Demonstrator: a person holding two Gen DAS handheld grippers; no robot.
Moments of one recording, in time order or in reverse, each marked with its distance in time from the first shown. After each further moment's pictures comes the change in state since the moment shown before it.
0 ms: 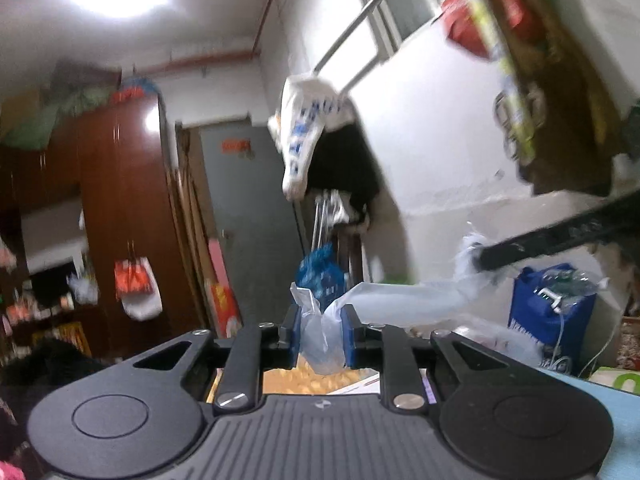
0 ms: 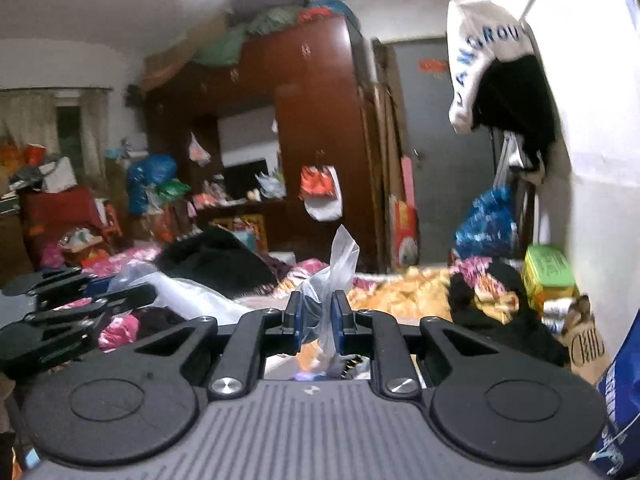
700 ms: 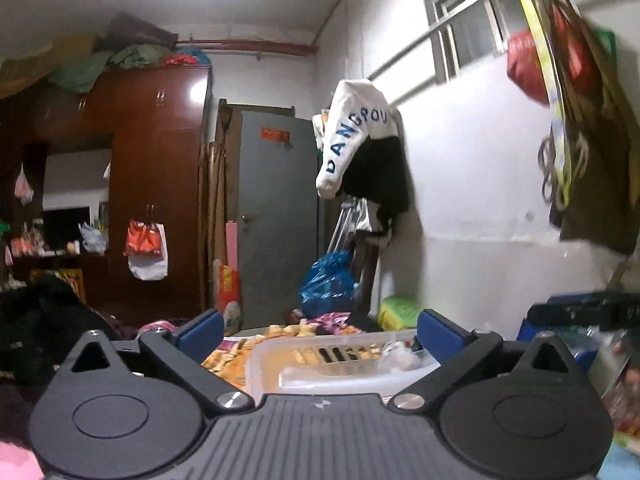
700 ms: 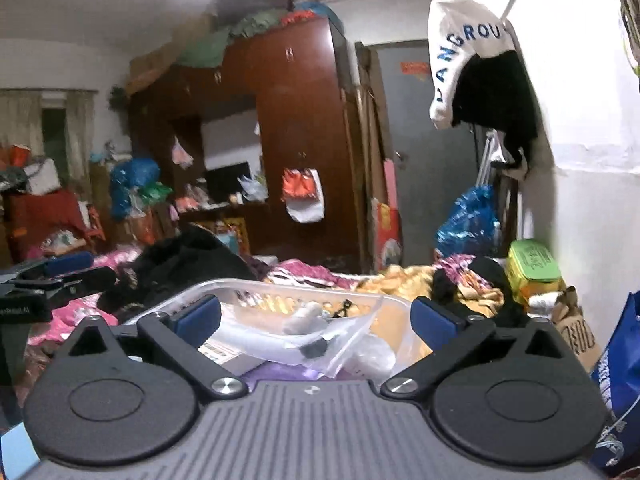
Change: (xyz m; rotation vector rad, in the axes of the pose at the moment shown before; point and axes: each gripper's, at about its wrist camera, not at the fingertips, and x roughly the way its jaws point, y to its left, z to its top) left arm -0.023 0.026 -0.027 -0.228 -0.045 0.036; right arm -0.035 -0.013 -0.033 0.001 -0.053 -0.030
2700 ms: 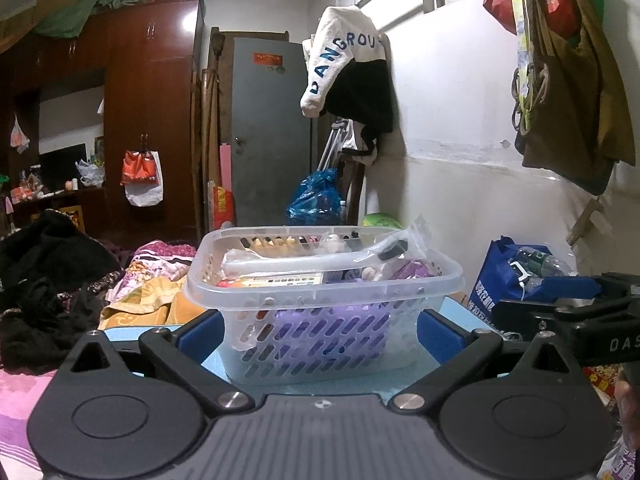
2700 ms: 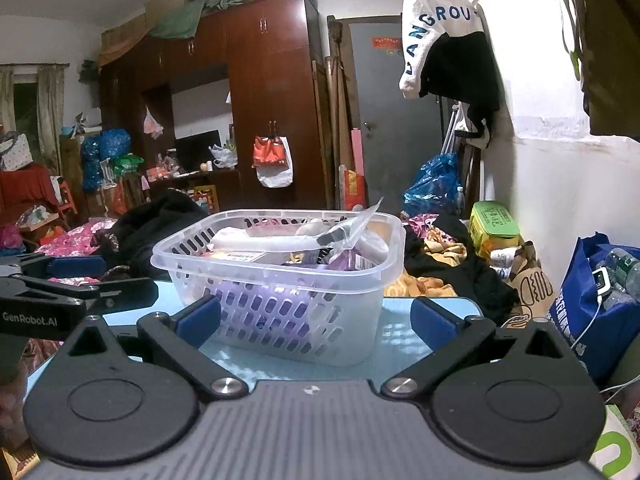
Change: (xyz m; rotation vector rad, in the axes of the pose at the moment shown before) left arm -0.056 -0.065 -0.028 0.010 0.261 0.006; right arm -0.060 0.047 -0.046 0.006 0.088 -0.137
